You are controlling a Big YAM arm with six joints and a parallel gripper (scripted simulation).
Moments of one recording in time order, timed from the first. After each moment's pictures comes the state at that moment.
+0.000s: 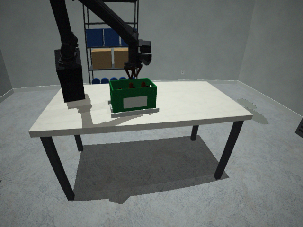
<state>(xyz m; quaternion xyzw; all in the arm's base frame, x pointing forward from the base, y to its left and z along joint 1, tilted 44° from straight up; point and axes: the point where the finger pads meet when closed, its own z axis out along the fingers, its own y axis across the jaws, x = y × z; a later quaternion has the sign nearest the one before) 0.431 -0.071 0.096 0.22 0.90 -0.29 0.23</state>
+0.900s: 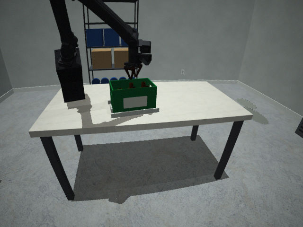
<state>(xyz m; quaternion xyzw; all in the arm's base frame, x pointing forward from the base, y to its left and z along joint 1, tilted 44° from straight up) 0.431 -0.071 0.096 0.22 0.90 -0.29 0.23</state>
